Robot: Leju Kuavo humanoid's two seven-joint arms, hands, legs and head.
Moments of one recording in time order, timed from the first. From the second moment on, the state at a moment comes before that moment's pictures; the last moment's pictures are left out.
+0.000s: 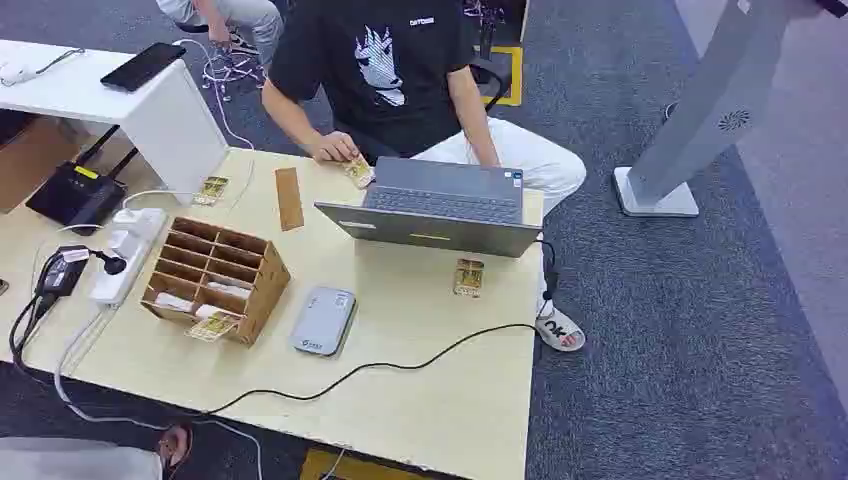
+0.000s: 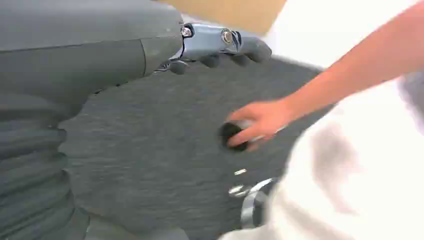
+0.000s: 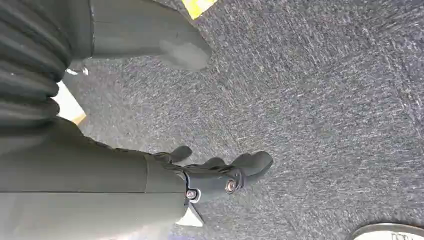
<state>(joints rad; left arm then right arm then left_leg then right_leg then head) -0.08 -0.15 1.53 -0.68 -0.12 0.70 -0.70 -0.09 0.16 -1.20 -0.23 0.70 -0.64 -0.16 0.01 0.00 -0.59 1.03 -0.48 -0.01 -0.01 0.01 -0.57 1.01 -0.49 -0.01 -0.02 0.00</state>
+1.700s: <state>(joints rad) 0.10 -0.01 0.53 -1.90 -0.54 0.57 -0.57 -0.10 0.17 -1.22 -0.23 0.78 -0.58 -0.09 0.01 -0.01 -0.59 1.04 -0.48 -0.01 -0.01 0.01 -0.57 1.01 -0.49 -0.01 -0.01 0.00</state>
